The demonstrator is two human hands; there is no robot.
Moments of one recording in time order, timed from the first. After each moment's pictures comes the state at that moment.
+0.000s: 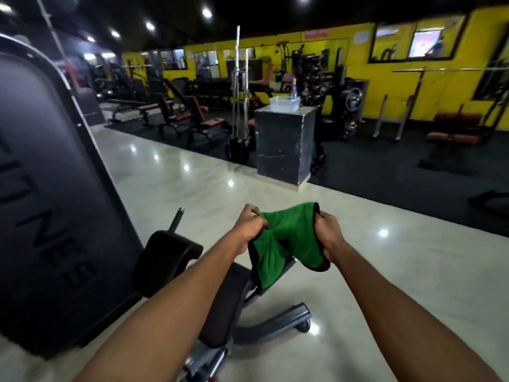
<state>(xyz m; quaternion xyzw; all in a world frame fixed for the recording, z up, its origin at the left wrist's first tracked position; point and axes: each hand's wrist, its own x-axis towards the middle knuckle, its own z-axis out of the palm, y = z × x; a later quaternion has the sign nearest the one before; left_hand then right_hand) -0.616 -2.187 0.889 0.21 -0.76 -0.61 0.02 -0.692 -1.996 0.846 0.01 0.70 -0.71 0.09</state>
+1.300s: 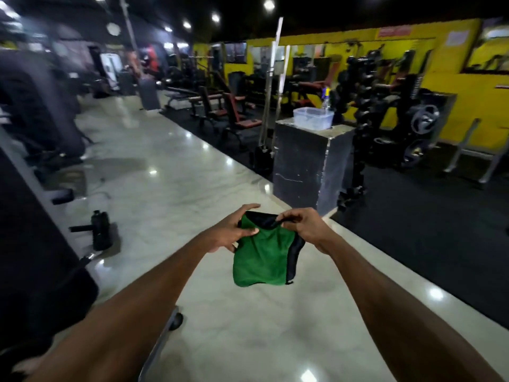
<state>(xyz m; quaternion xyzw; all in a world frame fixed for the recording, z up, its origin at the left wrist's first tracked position) -1.195 -2.124 0.894 0.16 -0.80 -0.57 0.00 -1.363 -1.941 0.871 -0.38 0.75 -0.50 0.20</state>
